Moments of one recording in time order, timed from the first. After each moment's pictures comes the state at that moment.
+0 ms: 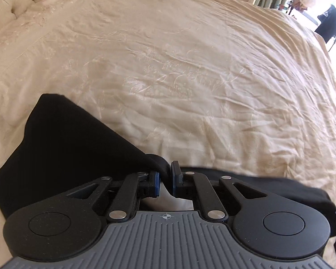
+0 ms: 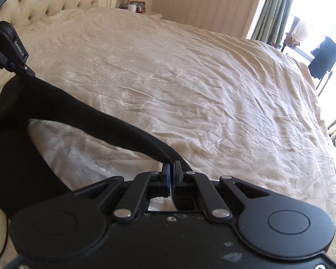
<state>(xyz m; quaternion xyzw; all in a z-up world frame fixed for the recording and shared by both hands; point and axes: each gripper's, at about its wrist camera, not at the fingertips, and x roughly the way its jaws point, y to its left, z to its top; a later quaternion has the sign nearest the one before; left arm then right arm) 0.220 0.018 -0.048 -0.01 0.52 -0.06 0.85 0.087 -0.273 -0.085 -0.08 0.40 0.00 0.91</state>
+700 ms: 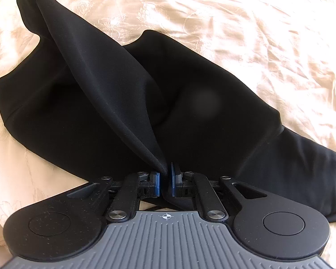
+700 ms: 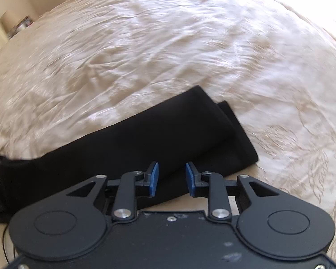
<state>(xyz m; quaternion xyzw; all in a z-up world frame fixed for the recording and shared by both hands) 0.175 0.055 -0.155 0.01 0.63 -0.01 0.77 -0.036 -0.338 -0.157 0.26 0.49 -0.24 0.79</state>
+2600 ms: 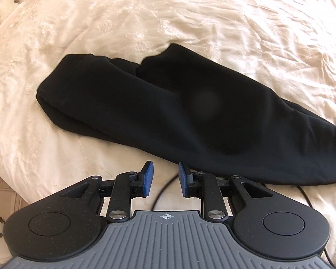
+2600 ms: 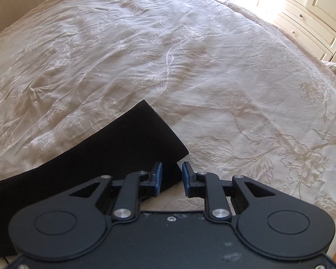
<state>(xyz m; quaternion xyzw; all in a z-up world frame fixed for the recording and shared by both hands) 0.099 0.103 -0.087 0.08 0.60 -0.01 0.80 -0.060 -0.369 -0.146 0.22 0.48 -0.35 0.78</state>
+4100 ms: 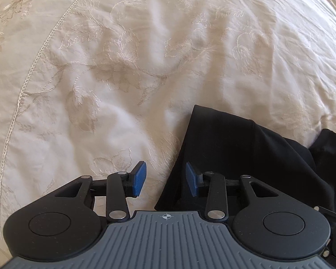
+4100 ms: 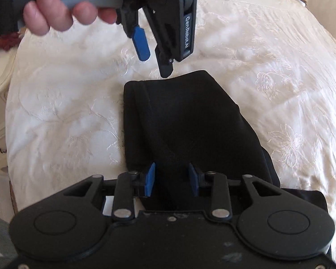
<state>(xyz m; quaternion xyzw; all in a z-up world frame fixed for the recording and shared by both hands) 0.330 0.375 -0.132 0.05 0.64 -0.07 0.76 0.184 0.242 -0.158 -0.19 0.48 0.28 0.81</state>
